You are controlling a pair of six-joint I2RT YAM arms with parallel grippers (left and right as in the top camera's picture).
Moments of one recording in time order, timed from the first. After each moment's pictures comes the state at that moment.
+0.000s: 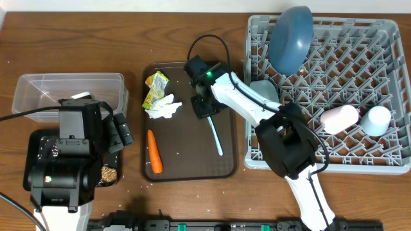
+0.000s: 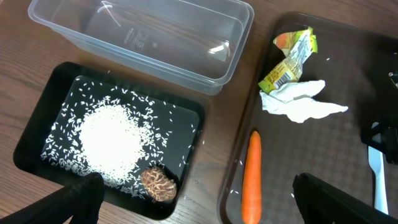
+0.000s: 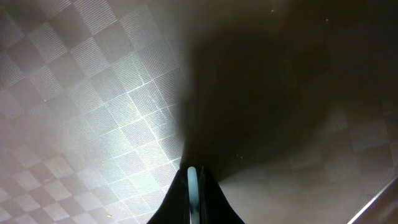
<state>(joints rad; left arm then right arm) -0.04 0.94 1.19 -1.21 -0.25 -0.33 0.67 2.33 1.86 -0.98 -0.07 0.30</state>
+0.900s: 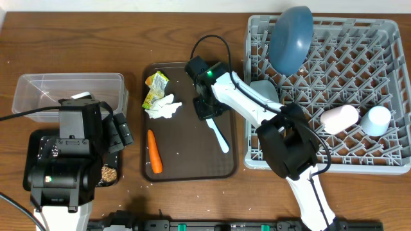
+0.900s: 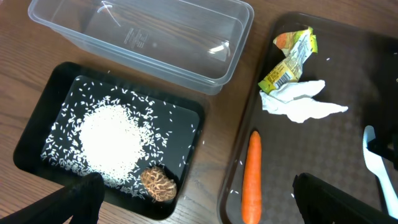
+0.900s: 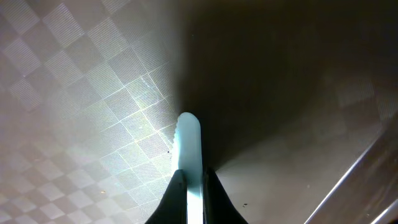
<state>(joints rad) -0.04 0.94 1.19 -1.21 -0.25 -0.33 0.67 2.32 1.86 -1.05 -0.06 0.35</state>
